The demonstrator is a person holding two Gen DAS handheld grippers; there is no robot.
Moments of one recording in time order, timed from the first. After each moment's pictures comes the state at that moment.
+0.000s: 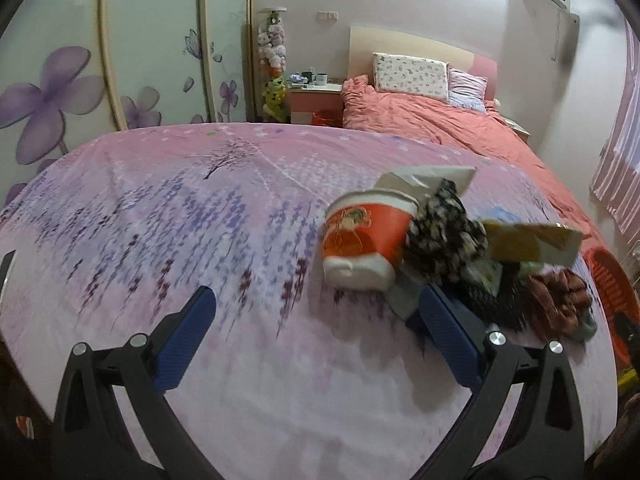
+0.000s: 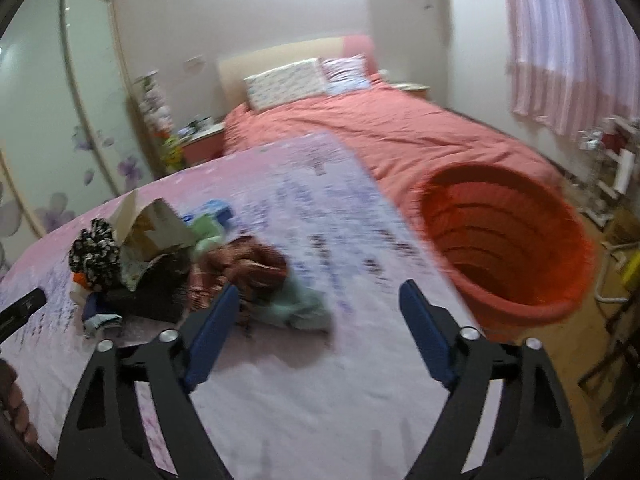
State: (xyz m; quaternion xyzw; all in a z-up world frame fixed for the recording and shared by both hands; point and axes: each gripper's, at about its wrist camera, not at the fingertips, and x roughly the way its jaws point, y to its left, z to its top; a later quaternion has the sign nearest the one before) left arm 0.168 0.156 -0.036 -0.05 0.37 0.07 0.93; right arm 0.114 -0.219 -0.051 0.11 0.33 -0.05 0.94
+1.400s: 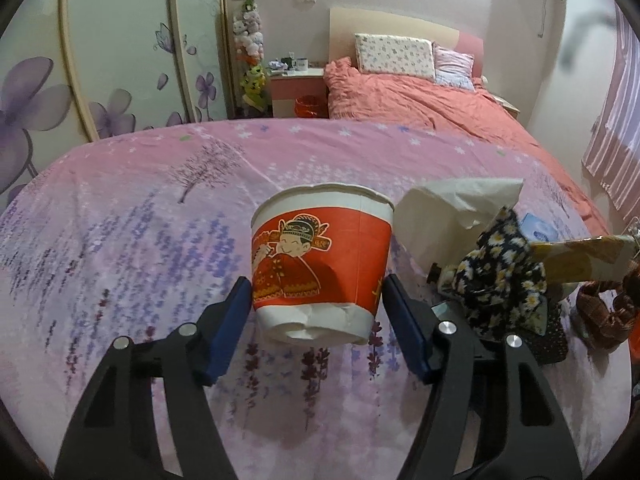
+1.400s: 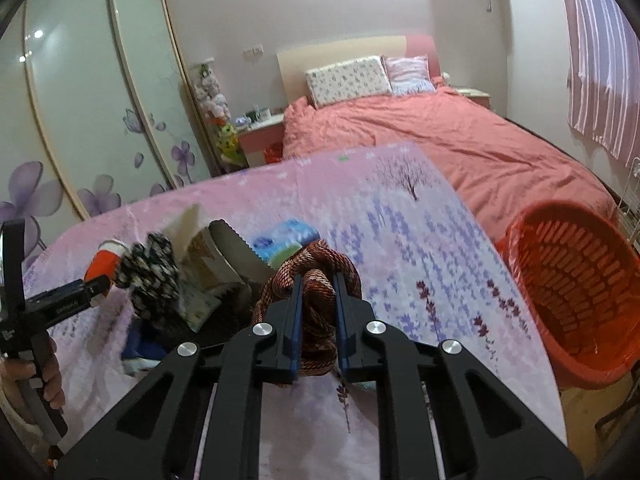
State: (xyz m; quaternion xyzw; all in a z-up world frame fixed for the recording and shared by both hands) left arm 0.230 0.192 -0.046 -0.02 0.39 0.04 0.92; right arm 0.160 -0.176 -0.031 0.09 0.32 0.04 0.94
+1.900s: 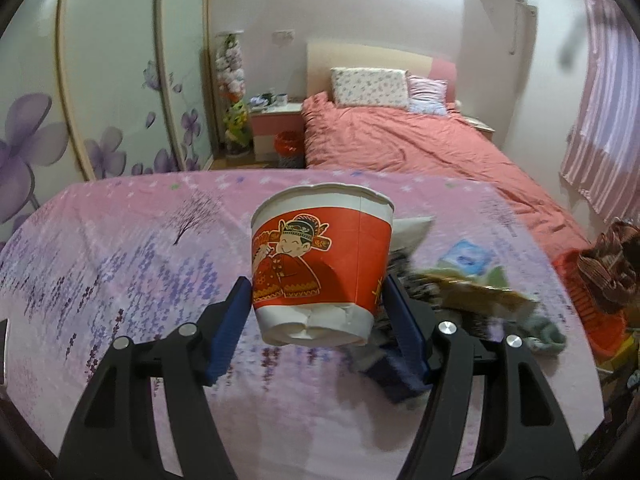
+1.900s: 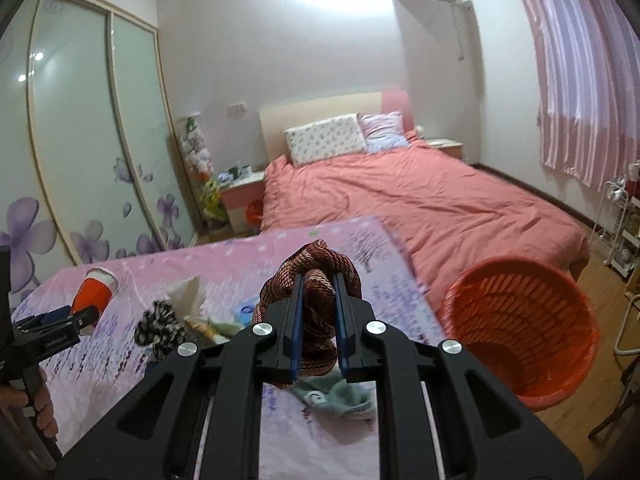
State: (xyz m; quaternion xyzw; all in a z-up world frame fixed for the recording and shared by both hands) left arm 0.185 0.145 0.024 -0.01 0.34 0.00 0.94; right arm 0.119 -0.210 0.024 0.08 0.23 -0.01 0.97
